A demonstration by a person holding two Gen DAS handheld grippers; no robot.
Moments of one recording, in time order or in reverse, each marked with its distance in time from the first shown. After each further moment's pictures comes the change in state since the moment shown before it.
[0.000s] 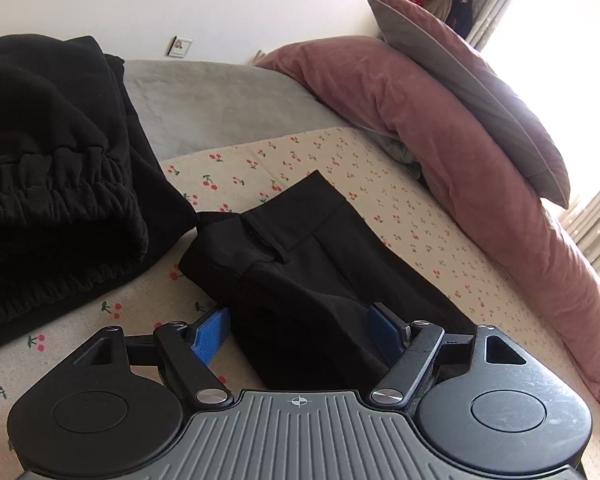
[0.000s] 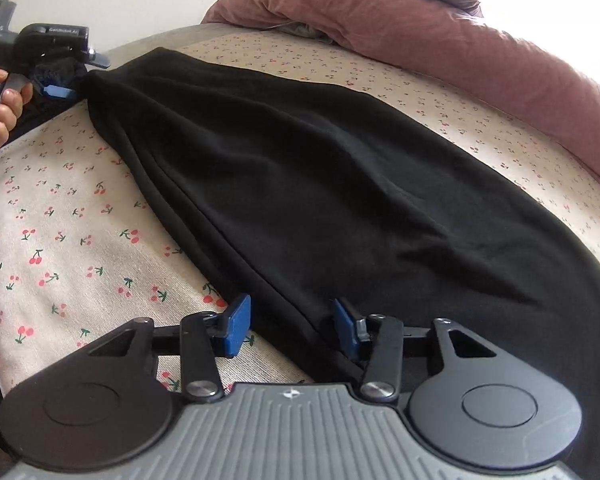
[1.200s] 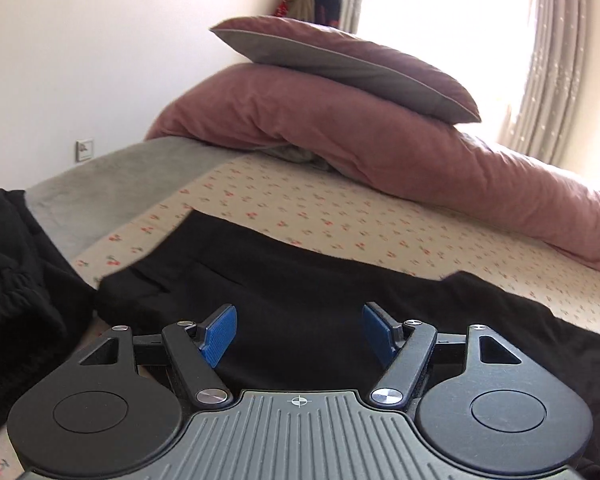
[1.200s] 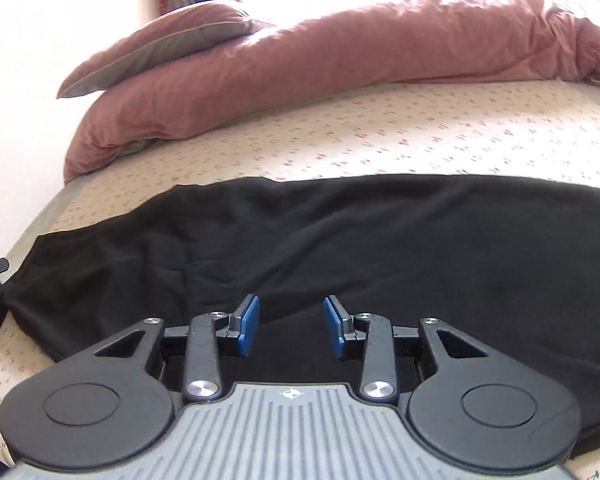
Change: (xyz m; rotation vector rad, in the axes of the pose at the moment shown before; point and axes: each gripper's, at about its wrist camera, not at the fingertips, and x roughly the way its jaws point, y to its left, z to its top) left arm -0.023 -0.088 -0.043 0.470 -0.063 -0.113; right arm -0.056 -0.124 -0.041 0.684 -0.154 -0.132
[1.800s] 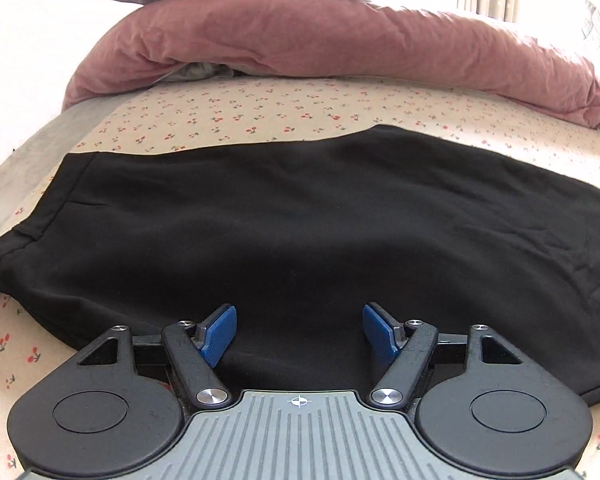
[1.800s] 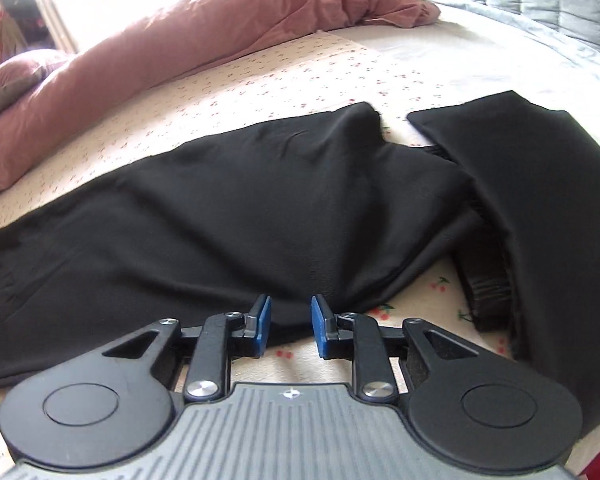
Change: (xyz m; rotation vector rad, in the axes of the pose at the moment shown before) left arm 0.029 -0.092 -0.052 0.233 0.224 -0.030; right arm -0.123 -0.170 -0.058 0.280 -0.091 -0.420
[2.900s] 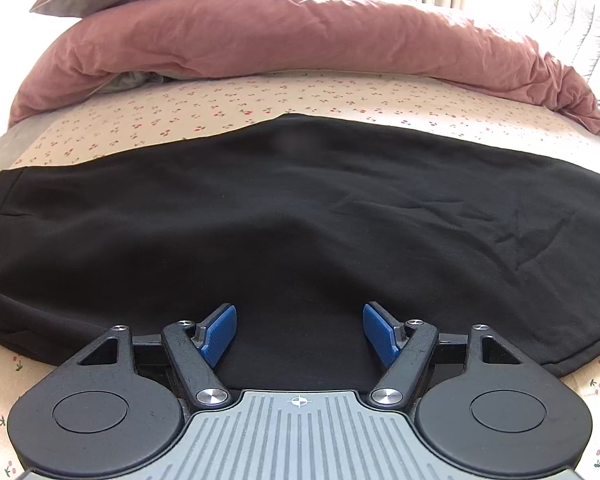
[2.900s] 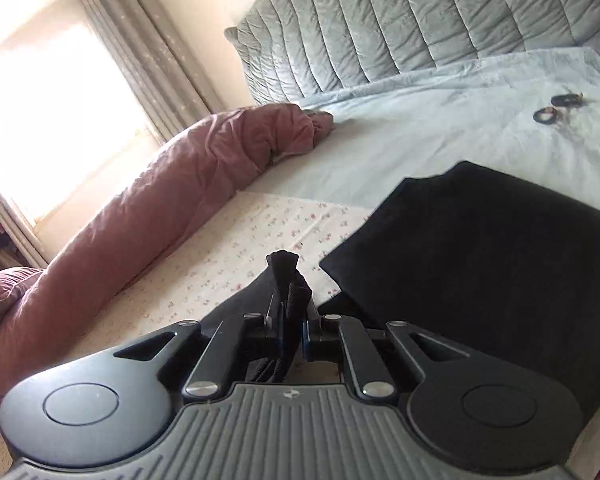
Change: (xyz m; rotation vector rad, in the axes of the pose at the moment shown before) left arm 0.002 -0.054 -0.013 0.098 0.012 -0.114; right arm -0.020 -0.060 0.021 0.432 -0.235 -0.020
